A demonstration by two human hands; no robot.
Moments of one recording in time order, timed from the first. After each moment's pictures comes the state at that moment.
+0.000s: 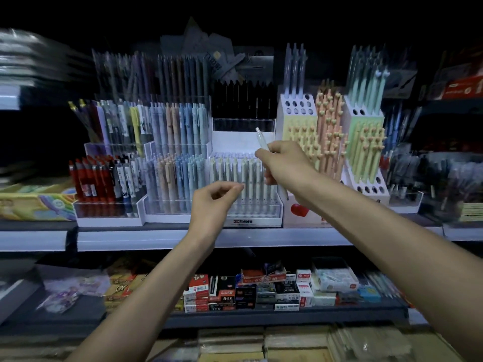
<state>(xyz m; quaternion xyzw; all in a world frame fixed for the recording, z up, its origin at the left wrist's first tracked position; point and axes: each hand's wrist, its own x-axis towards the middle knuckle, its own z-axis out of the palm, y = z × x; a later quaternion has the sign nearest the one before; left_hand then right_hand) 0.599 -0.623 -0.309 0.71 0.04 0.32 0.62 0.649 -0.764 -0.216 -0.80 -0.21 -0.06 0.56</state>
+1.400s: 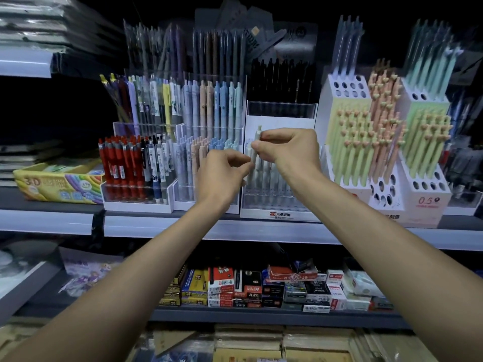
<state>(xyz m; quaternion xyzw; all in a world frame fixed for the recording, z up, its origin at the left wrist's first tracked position) 0.635 -0.542 -0.300 0.78 0.05 0.40 0.48 0.677 -0.674 -0.254 -0.69 -0.22 -0.16 0.67</state>
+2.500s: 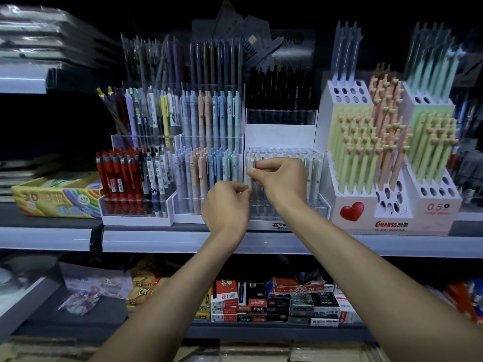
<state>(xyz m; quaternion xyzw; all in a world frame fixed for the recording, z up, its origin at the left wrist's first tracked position) 0.642 -0.565 -0.329 0.82 0.22 0.38 0.37 0.701 -0.649 -0.294 -0.72 -0.16 -0.18 0.65</state>
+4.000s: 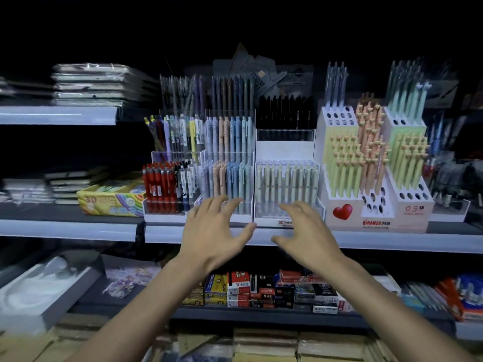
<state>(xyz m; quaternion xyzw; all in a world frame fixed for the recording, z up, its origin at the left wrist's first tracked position) 0.504 -0.539 -0.328 0.95 0.07 0.29 0.06 0.583 -0.739 -0.323 -0.92 -0.27 -0.14 0.23</state>
